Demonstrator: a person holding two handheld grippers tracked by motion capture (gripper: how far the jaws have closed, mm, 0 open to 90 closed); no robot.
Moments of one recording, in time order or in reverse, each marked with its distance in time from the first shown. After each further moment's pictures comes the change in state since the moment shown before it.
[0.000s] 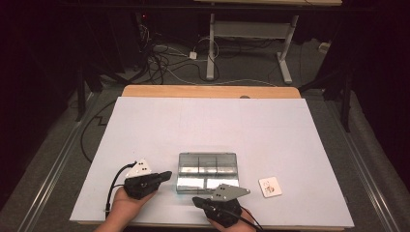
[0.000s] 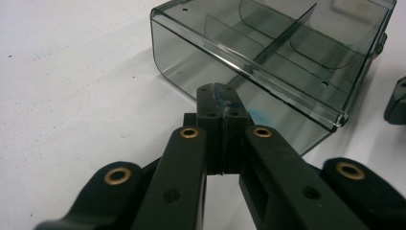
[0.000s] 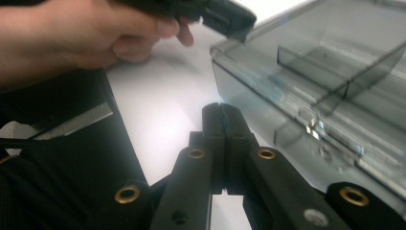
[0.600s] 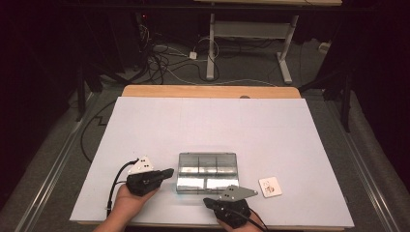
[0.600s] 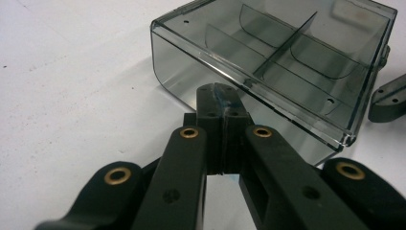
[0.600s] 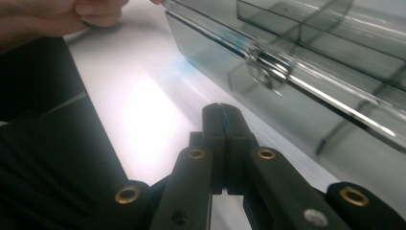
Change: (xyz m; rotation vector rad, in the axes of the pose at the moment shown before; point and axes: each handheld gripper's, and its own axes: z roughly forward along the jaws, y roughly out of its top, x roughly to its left) left arm 0.003 0.006 0.006 -0.006 -0.011 -0.004; right arm -0.013 -0.016 -0.013 0.066 -0.083 0.049
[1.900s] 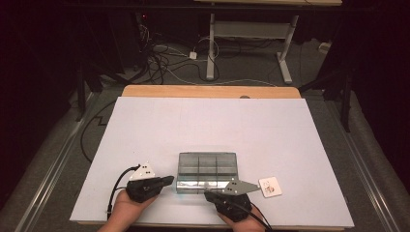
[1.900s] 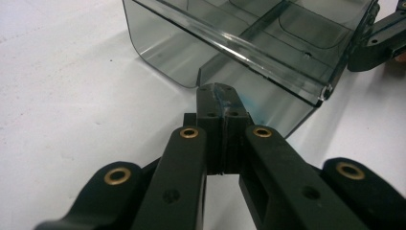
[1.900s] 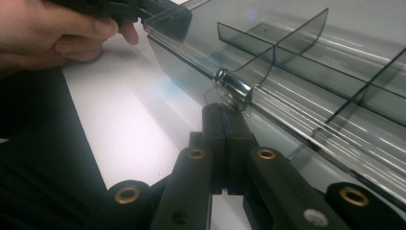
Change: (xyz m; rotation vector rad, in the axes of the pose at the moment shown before) left arm -0.010 -0.011 -0.003 0.056 -0.010 0.012; right arm -0.010 0.009 0.000 -0.052 0.002 0.016
